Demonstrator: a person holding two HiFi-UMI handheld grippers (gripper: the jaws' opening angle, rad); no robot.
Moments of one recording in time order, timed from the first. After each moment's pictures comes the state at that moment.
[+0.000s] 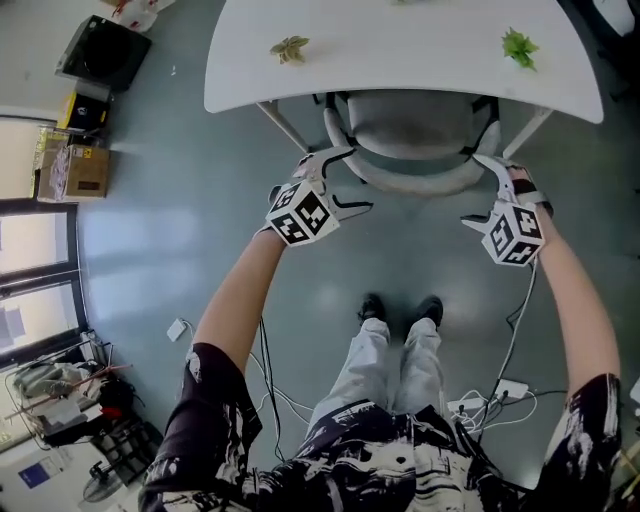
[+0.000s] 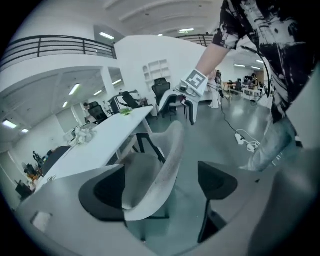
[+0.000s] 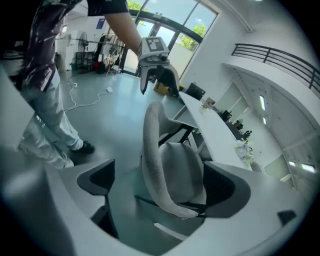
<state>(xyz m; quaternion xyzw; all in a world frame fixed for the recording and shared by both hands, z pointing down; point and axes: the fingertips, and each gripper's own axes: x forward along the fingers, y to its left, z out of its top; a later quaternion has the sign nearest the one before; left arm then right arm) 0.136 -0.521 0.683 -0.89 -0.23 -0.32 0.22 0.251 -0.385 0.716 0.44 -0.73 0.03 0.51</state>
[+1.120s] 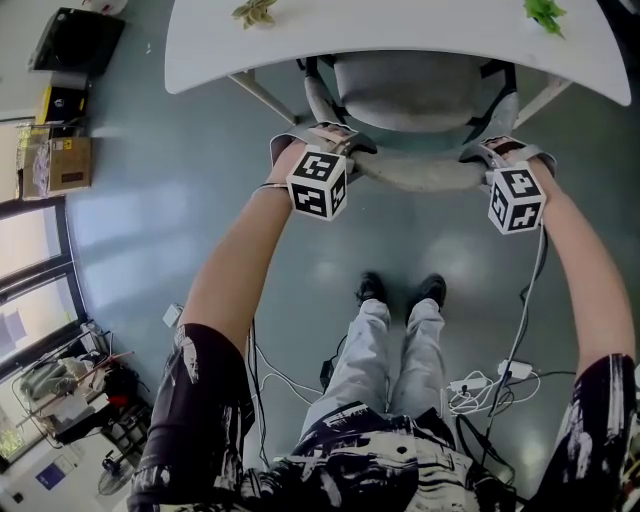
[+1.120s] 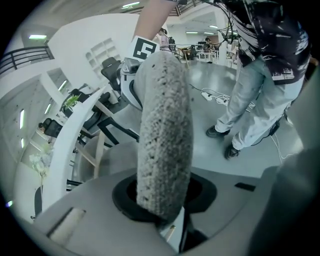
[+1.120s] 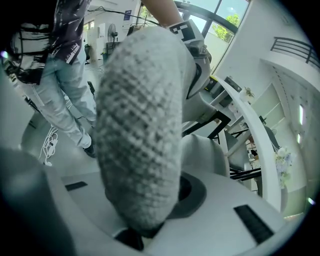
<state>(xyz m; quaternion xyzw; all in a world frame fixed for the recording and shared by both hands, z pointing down) 0.165 -0.525 0.813 -0.73 -0.39 -0.39 0.41 0.266 -0.405 0.836 0.26 -0.77 0.03 0.58</state>
